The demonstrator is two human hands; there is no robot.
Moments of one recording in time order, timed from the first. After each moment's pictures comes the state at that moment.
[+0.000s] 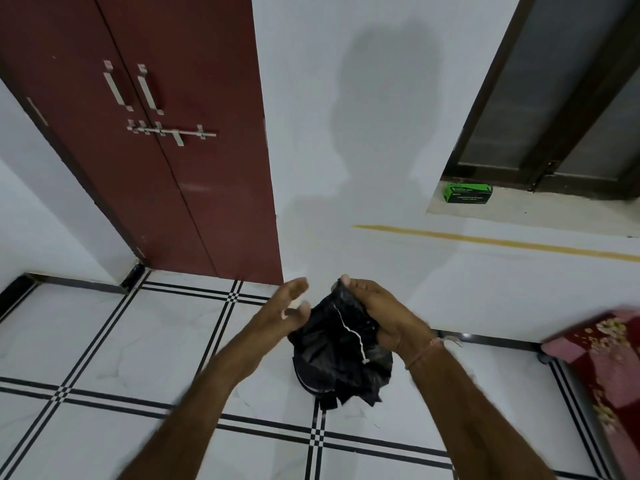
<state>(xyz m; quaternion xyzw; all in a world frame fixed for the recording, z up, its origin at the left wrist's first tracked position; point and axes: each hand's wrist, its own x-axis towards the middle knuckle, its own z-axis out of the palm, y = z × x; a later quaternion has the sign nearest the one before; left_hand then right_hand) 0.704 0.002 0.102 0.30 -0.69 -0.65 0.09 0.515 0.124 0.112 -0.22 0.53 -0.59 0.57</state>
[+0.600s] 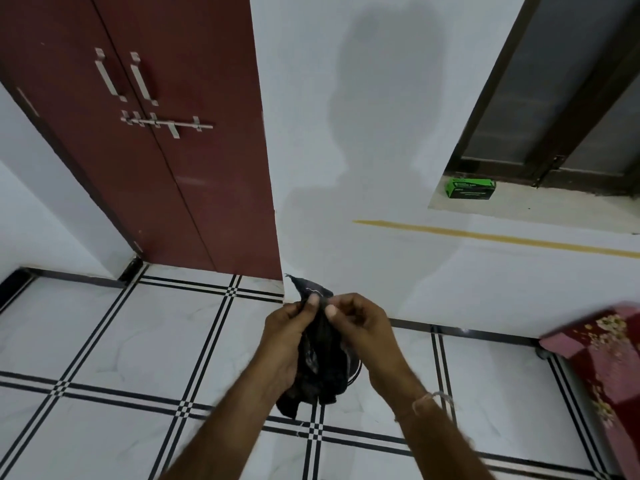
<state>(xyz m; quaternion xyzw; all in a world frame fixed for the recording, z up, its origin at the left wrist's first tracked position) 0.670 0.048 0.096 0.40 -0.41 -0.79 0.21 0.560 0.148 0.097 -0.27 0.66 -0.61 0.36</state>
